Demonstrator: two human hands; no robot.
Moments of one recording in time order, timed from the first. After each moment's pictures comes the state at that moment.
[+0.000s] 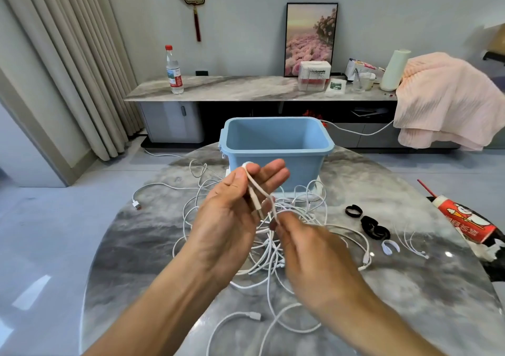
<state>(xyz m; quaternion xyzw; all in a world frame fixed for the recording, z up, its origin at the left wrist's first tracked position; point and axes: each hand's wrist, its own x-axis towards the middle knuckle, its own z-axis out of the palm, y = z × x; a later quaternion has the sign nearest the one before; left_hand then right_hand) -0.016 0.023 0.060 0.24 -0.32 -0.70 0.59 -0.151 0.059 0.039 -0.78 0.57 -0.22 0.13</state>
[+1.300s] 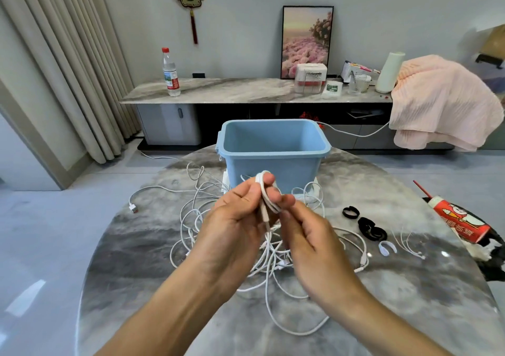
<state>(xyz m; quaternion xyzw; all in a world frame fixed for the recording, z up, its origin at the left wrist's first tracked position) -0.021 0.030 0.058 0.23 -0.35 -0.72 0.55 -0.151 0.043 0.020 -0.68 0.48 -0.48 0.27</state>
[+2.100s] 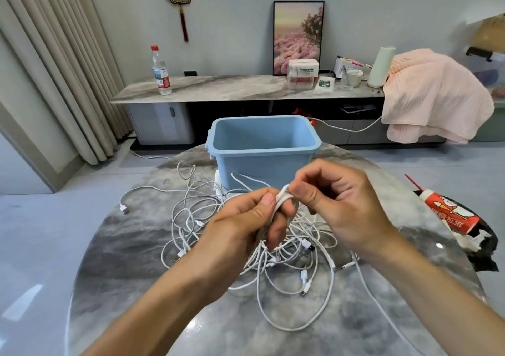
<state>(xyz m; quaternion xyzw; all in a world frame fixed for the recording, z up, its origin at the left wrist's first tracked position) -0.029 0.035 0.057 0.25 -0.56 -0.65 0.45 -0.204 0.013 0.061 -0.69 0.35 -0.53 0.34</state>
